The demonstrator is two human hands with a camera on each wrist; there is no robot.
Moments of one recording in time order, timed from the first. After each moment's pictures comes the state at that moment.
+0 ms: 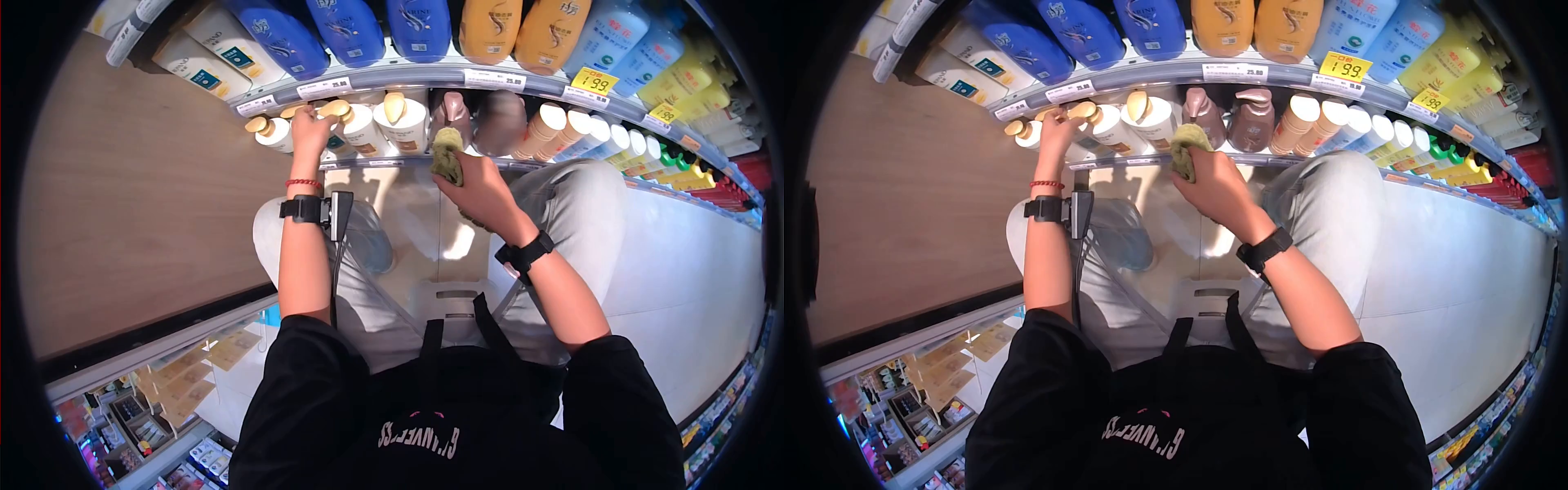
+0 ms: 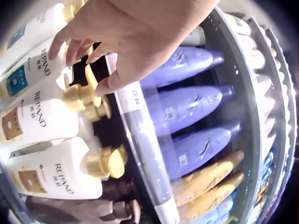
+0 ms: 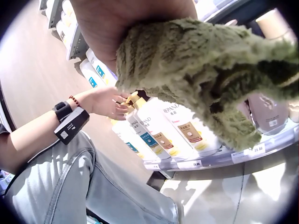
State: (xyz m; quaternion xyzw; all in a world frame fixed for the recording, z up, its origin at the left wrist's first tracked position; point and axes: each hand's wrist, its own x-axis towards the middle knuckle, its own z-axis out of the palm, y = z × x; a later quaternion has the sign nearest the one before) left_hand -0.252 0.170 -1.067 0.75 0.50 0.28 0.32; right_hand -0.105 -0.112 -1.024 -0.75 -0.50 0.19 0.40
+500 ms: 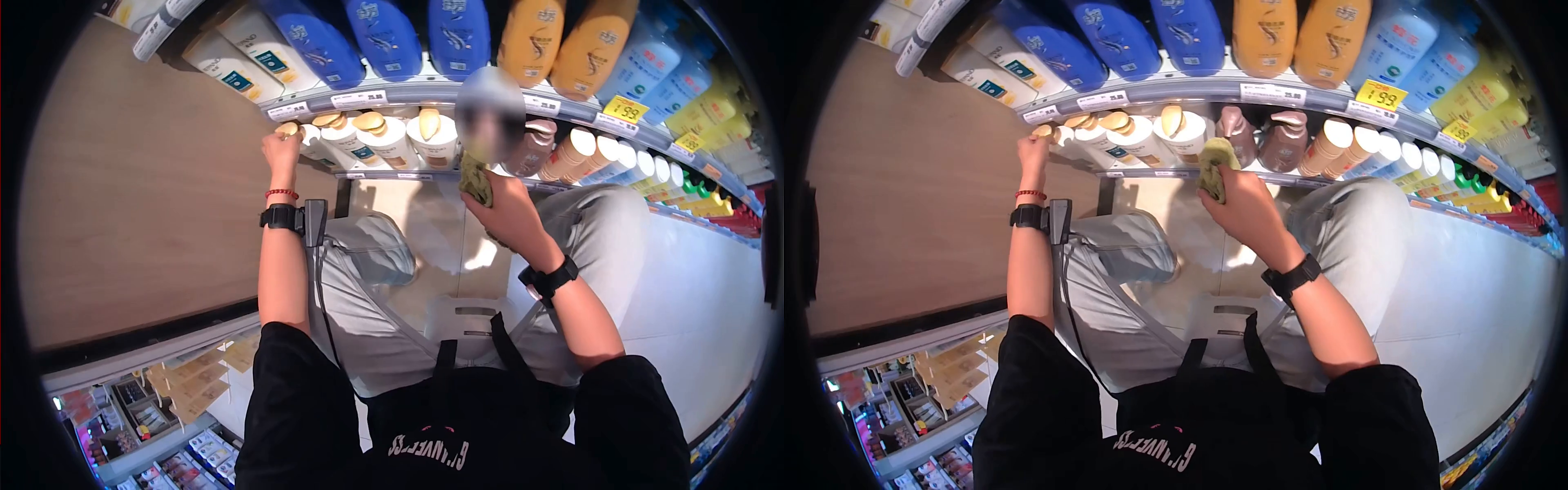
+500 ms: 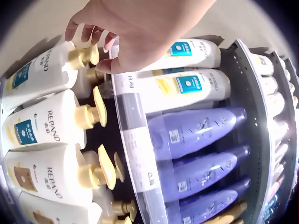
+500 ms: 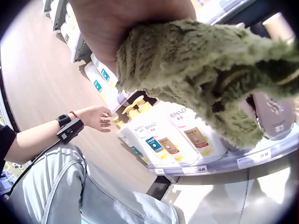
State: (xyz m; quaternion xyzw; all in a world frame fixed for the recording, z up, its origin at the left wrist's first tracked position) left_hand -0.339 0.259 -1.056 0.70 0.63 0.21 0.24; right_hand -0.106 -0.106 -1.016 -0.75 -0.51 0.18 0.39
